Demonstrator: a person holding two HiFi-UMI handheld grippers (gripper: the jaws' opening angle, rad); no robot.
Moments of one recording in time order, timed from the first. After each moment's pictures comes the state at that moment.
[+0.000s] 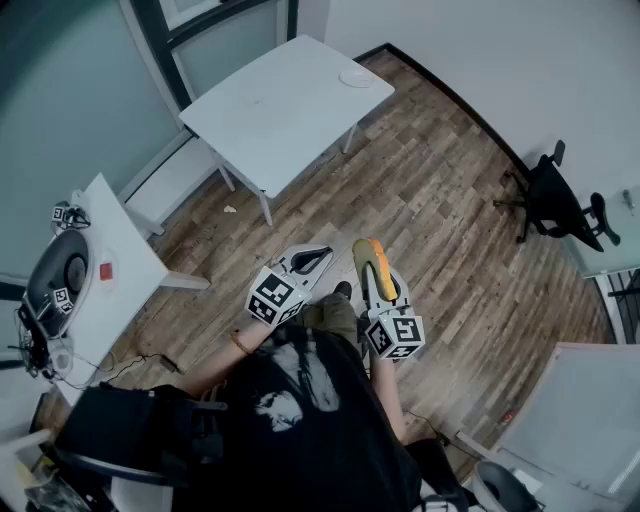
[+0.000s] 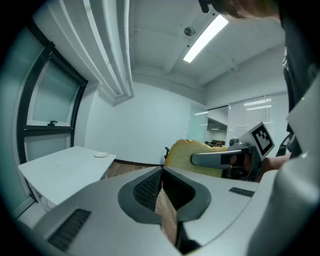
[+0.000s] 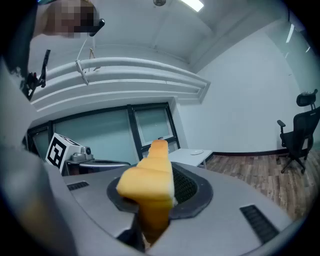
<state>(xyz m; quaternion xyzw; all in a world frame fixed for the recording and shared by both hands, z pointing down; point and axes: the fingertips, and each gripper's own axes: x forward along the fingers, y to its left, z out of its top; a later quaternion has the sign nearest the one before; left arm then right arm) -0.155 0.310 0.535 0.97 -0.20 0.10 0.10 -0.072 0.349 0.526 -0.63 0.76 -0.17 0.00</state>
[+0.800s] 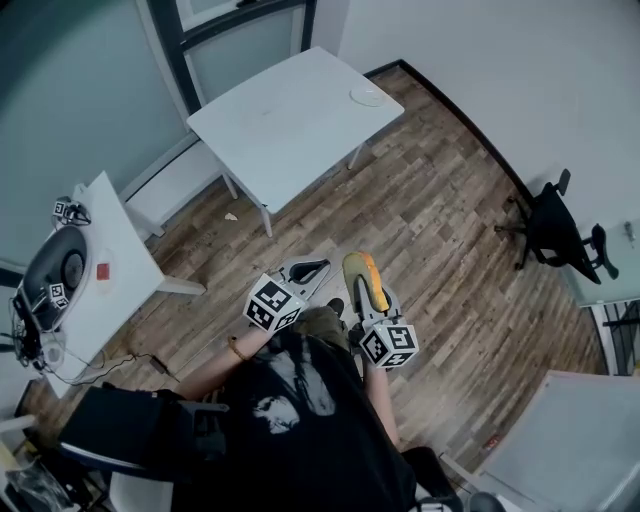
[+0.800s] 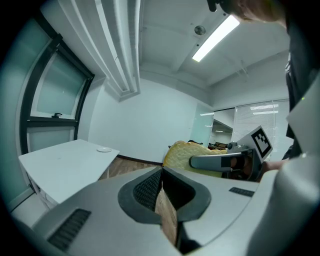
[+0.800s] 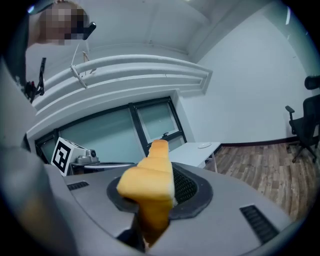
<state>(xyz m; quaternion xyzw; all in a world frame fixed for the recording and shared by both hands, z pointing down) -0.149 0.277 0.550 0.96 -0.22 0.10 0.14 -0.073 0.312 0.544 -0.58 0.78 -0.22 0.01</state>
